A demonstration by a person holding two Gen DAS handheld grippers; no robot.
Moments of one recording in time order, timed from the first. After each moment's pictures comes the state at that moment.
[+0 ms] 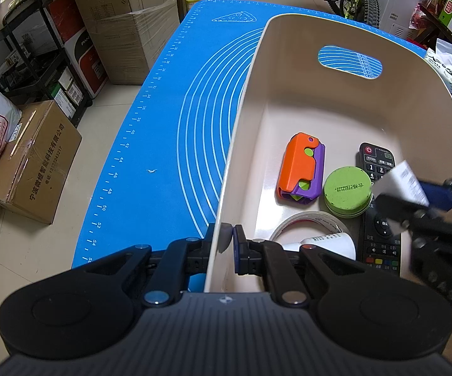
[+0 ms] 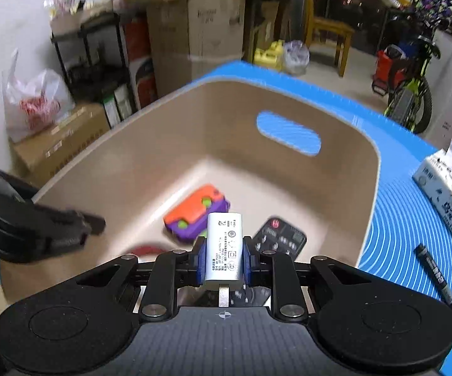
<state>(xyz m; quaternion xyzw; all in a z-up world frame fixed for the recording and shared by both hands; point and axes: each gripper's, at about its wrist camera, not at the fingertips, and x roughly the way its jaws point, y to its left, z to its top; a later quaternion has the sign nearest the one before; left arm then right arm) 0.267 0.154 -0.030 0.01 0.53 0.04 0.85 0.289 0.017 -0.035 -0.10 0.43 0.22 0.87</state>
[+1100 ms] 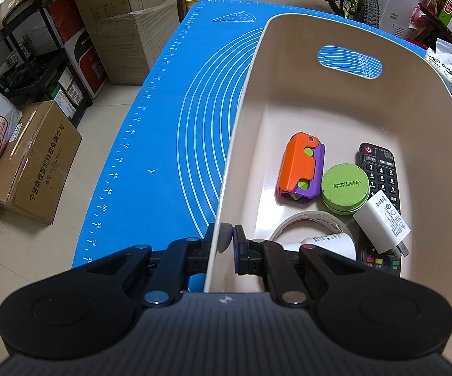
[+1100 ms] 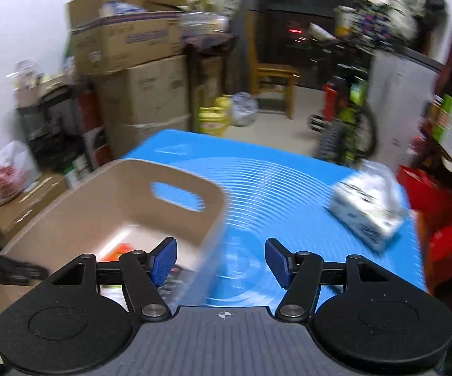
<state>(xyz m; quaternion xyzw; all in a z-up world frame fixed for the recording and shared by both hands) 0.266 0.156 -0.030 0.01 0.53 0.04 0.85 0.291 -0.117 0.019 -0.03 0.32 0.14 0.93</state>
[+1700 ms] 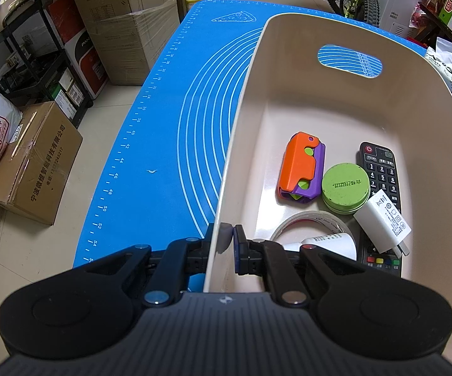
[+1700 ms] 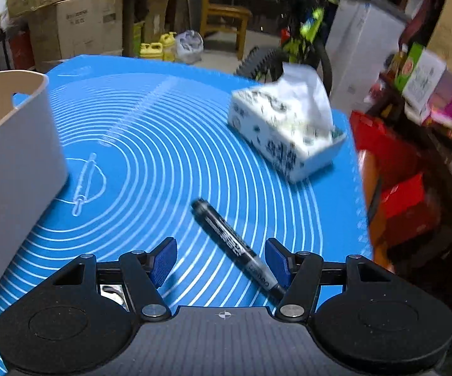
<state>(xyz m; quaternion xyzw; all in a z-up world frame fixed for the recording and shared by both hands) 0.267 0.154 -0.030 0.01 0.53 0.04 0.85 0.365 -0.219 -0.088 -0.08 0.42 0.07 0.90</state>
